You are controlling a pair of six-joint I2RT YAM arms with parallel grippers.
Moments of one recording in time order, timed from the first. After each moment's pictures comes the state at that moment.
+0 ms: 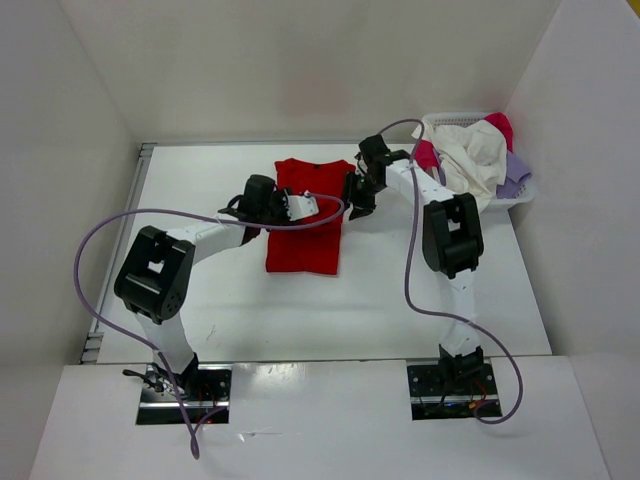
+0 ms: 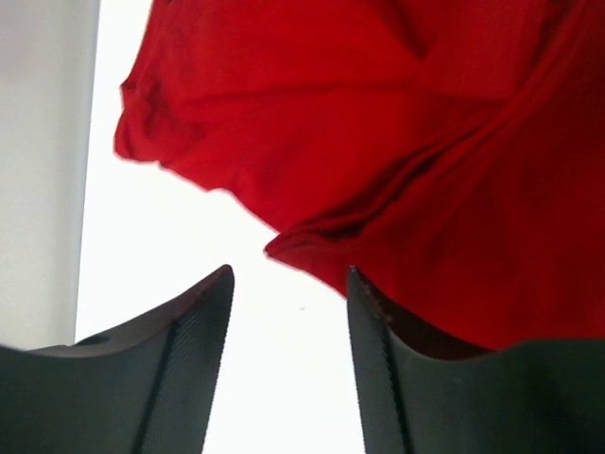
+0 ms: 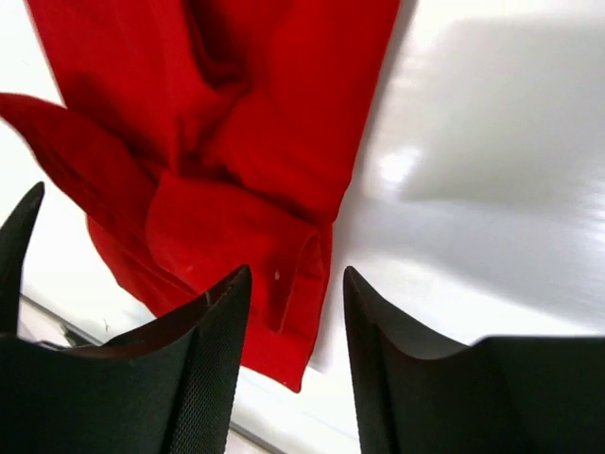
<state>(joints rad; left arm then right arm) -0.40 1.80 1.11 0.05 0.15 0.93 0.34 2.22 1.84 -0.79 -0.36 0.47</state>
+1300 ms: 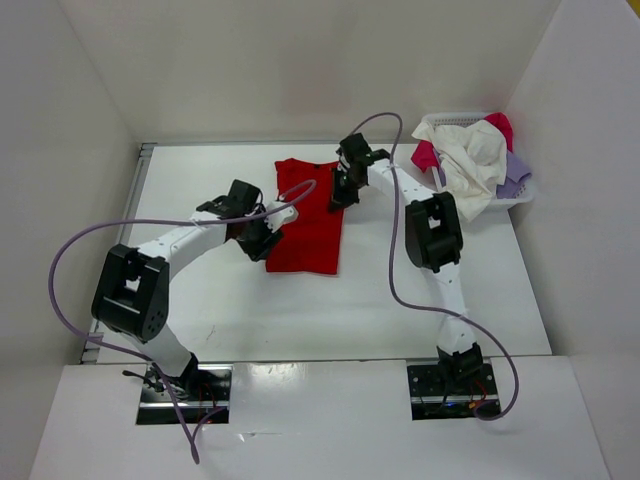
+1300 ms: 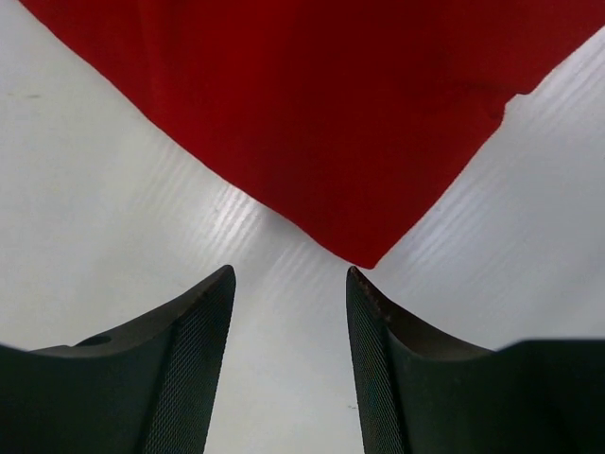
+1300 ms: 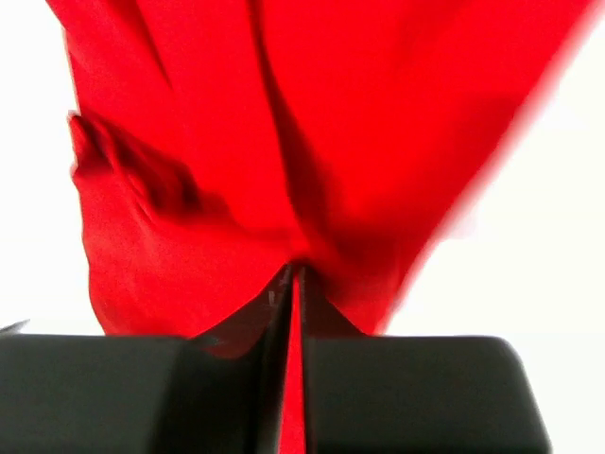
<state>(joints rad) -0.35 1.64 1.12 -0.54 0.23 0.54 0.39 2.40 2.09 -0.76 -0.31 0.42</state>
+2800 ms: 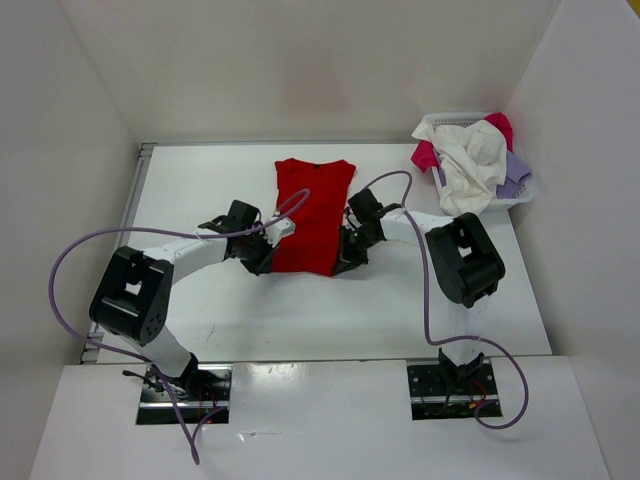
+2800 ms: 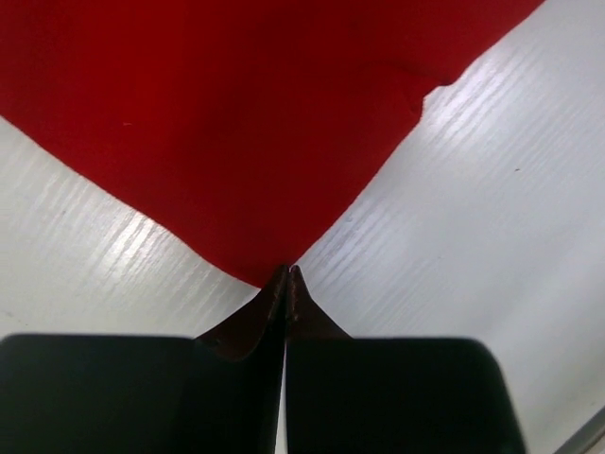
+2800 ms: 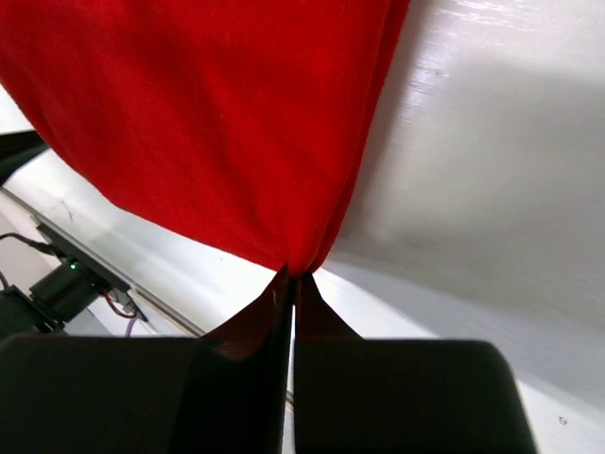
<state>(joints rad) -0.35 1.62 0.91 -0.37 0.39 0.34 0.48 1.91 1.17 -0.46 -0.48 0.59</state>
